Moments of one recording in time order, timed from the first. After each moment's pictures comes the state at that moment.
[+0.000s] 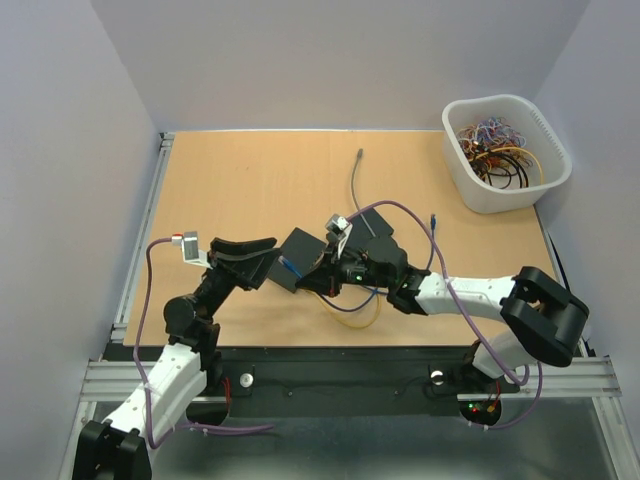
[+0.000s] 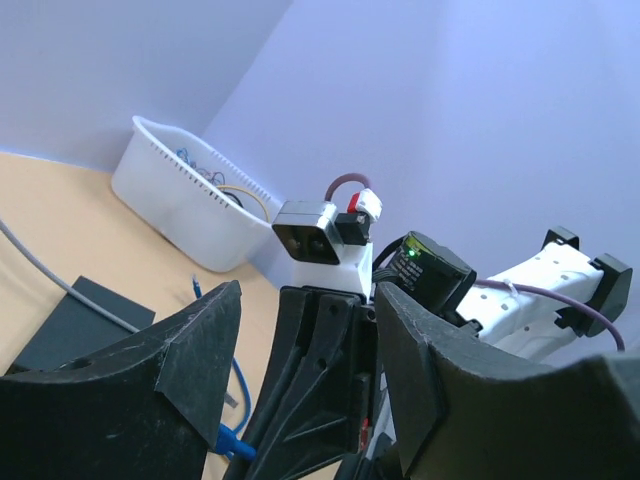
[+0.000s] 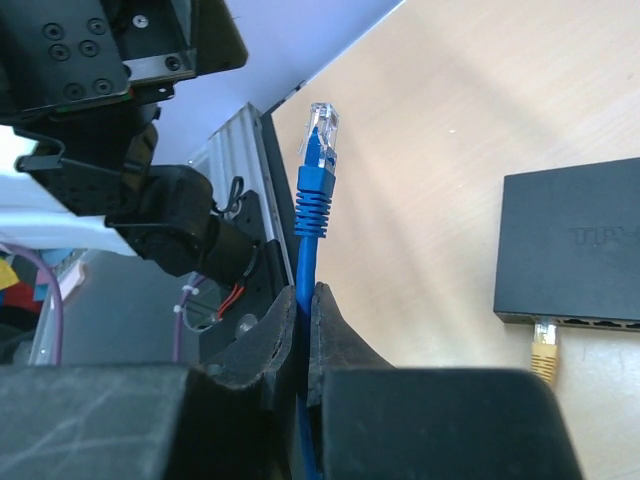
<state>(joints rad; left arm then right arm) -0.30 0.58 0.06 1.06 0.43 -1.02 0.94 1.47 0.68 0.70 -0.44 0.56</state>
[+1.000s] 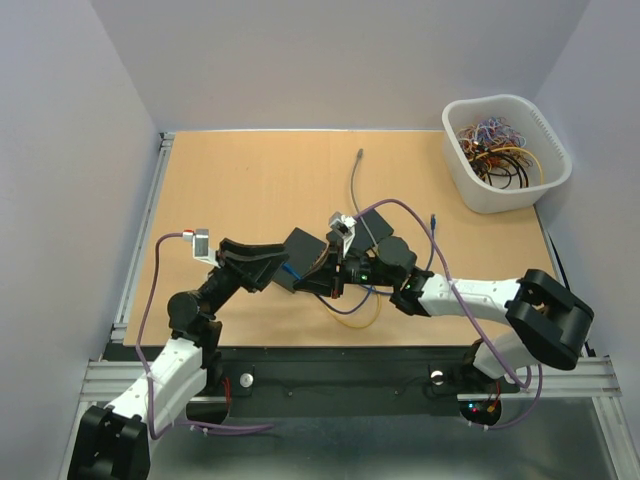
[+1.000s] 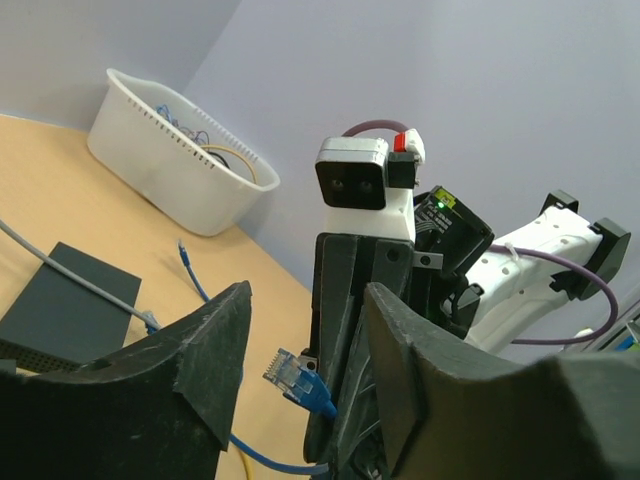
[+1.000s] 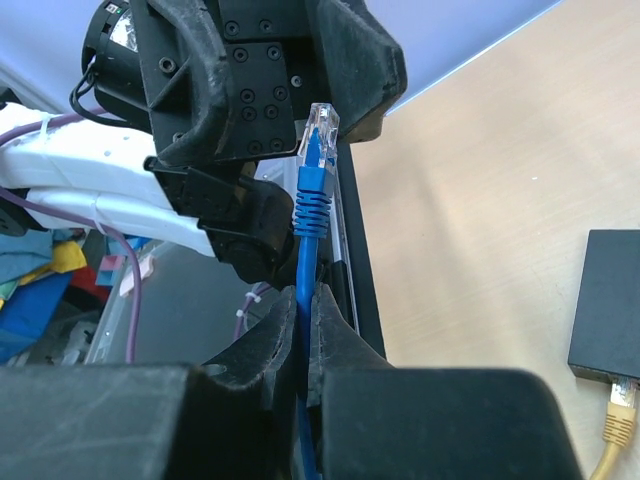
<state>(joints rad) -0.31 0.65 0.06 1.12 0.52 -1.02 0.94 1.43 0.66 0.85 -0.56 0.64</state>
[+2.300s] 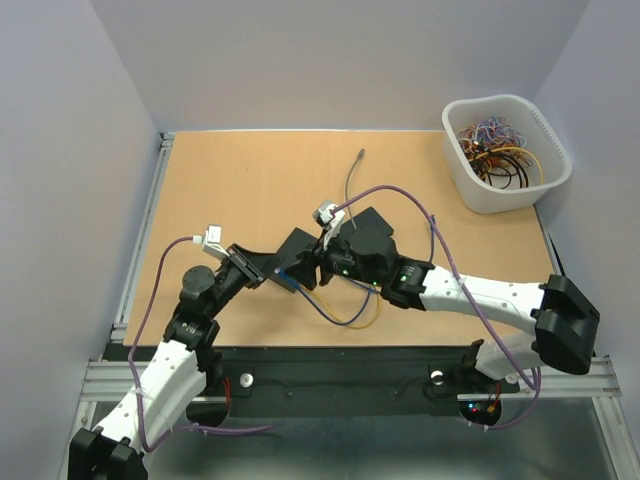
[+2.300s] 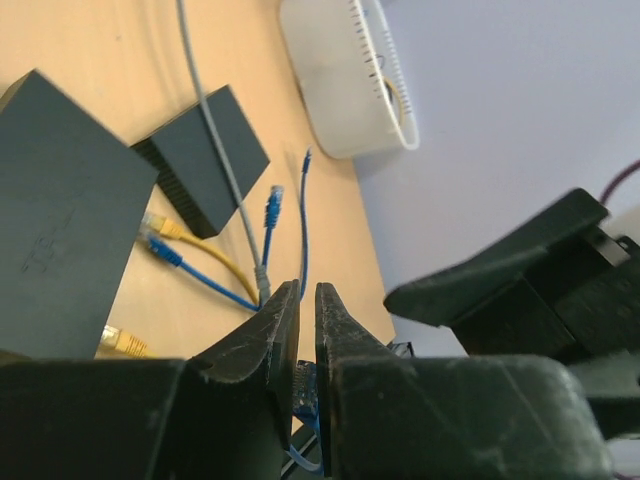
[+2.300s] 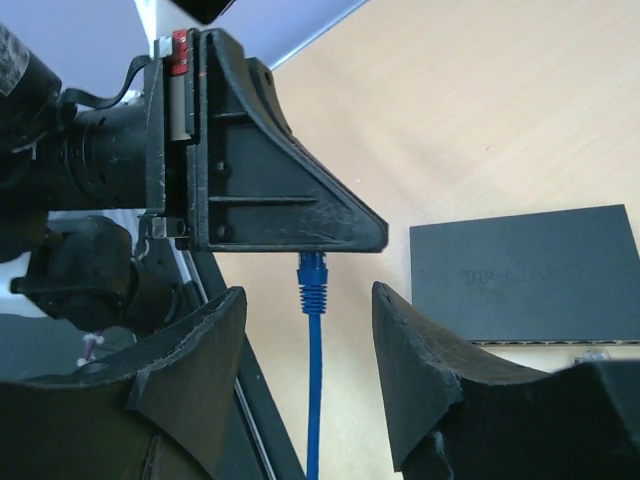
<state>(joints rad) -0.34 0.53 0.18 0.31 0.31 -1.07 1.04 1.37 0.90 0.31 -0.08 0.36</state>
